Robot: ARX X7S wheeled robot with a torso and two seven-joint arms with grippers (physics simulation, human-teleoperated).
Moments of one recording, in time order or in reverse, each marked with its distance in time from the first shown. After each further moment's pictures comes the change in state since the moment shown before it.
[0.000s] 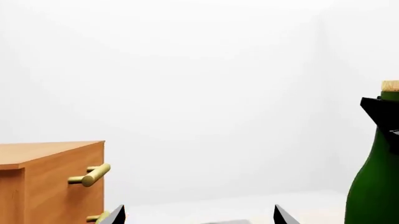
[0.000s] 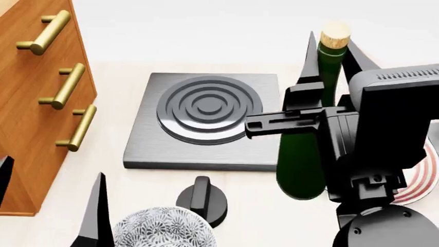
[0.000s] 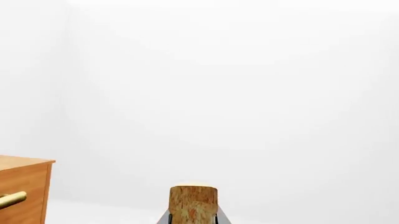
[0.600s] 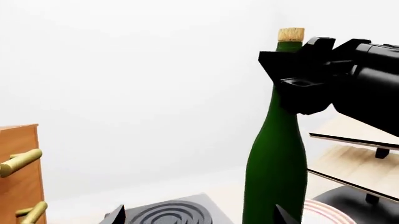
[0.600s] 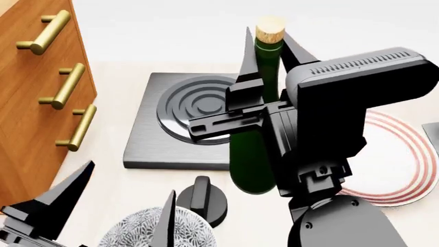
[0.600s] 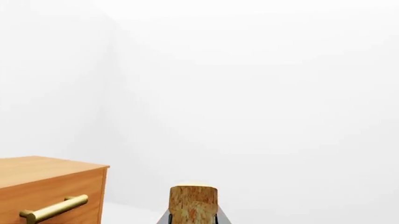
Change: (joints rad) left arm -0.110 0.046 0.151 -0.118 -0.010 -0.059 0.051; right arm 0.057 -0.073 -0.119 0.020 0.007 -0.025 -0.018
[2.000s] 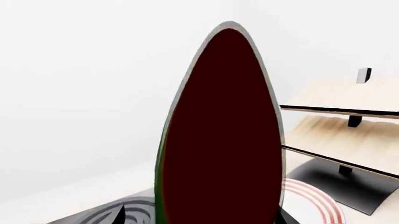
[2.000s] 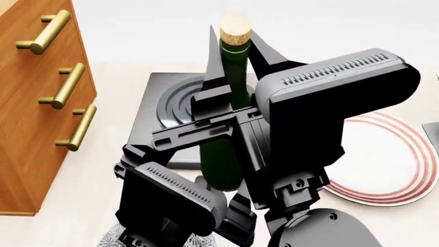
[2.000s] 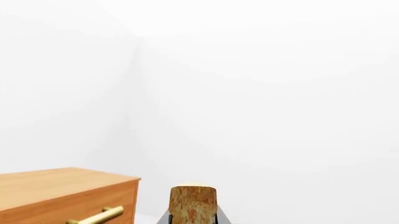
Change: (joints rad) left arm -0.355 0.179 0.121 -0.616 -0.042 0.145 0.124; right arm 0.015 -0.014 -0.049 -0.090 0.067 0.022 0.044
